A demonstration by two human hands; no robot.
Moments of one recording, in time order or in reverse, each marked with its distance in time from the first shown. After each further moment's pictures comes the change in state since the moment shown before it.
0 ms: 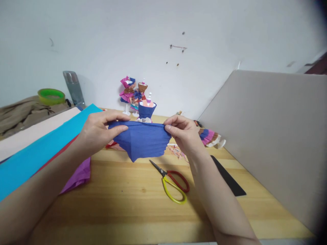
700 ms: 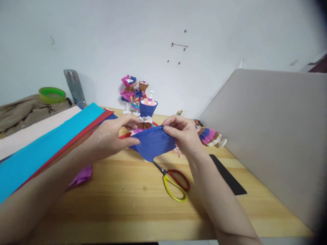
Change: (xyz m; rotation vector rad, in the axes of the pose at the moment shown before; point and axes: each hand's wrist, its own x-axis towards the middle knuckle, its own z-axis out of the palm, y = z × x) left_hand -0.005 0.006 0.008 0.070 -0.313 0.032; right_hand -0.005 0.002 0.005 -0.027 -0.035 0.018
